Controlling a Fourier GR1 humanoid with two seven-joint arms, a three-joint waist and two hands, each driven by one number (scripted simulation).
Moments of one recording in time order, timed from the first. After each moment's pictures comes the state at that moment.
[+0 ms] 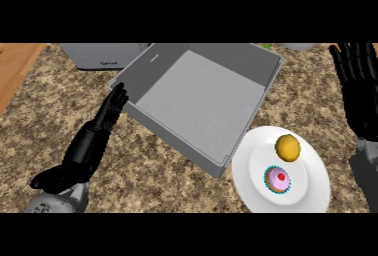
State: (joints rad) left arm -0.15 0.29 -0.28 -1.68 0.11 0.12 -0.08; right arm -0.34 -0.43 0.02 -1.61 -0.29 -0.14 -0.09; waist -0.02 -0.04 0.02
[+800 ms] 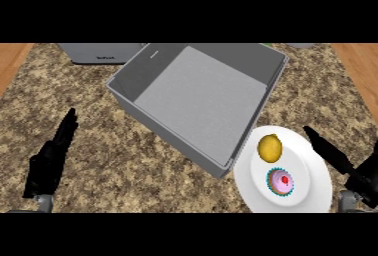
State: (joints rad) left arm 0.02 0.39 -0.13 -1.53 0.03 0.23 0.04; right arm 0.02 -0.22 -0.03 -1.65 0.16 -0.87 0.00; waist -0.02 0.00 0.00
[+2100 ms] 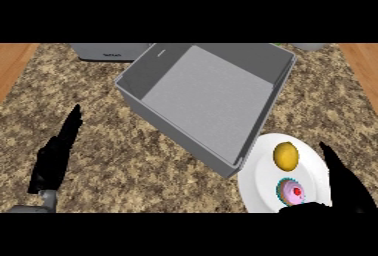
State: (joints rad) left arm -0.01 0.37 -0.14 -1.55 -0.01 0.22 0.10; right arm 0.12 -0.47 0.36 -2.03 0.57 -0.09 1.14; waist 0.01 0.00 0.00
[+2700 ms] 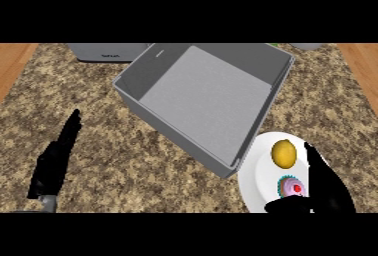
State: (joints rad) left arm 0.02 0.35 -0.12 -1.55 -0.03 0.21 0.07; right arm 0.07 -0.33 0.37 -1.94 0.67 -0.01 1.19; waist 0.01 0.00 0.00
